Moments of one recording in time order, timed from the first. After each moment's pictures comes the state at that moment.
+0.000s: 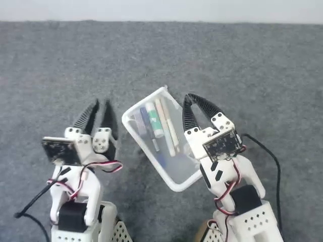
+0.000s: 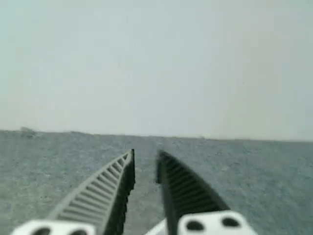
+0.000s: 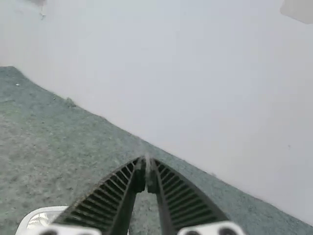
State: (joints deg) left arm -0.4 -103.3 78.2 43.2 11.2; right arm -25.8 -83.8 77.6 14.9 14.9
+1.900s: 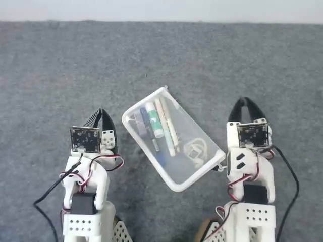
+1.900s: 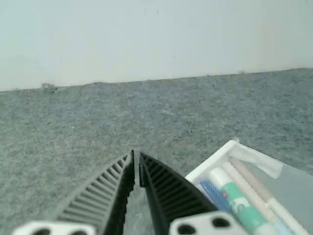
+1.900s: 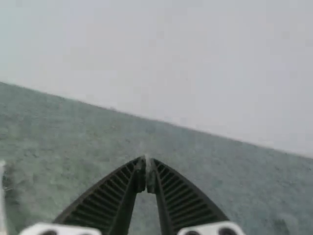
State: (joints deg) left arm -4.8 -103.3 97.3 36.3 1.5; right arm 3.0 -83.8 91.4 8.0 15.3
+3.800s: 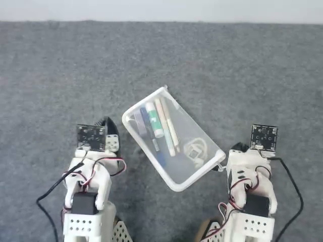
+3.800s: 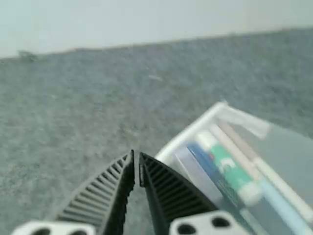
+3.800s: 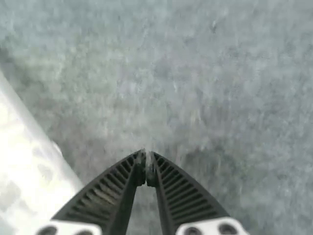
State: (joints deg) left arm -2.5 -103.3 97.3 44.2 1.3; right arm 7.3 -102.7 95.5 58.7 2.2
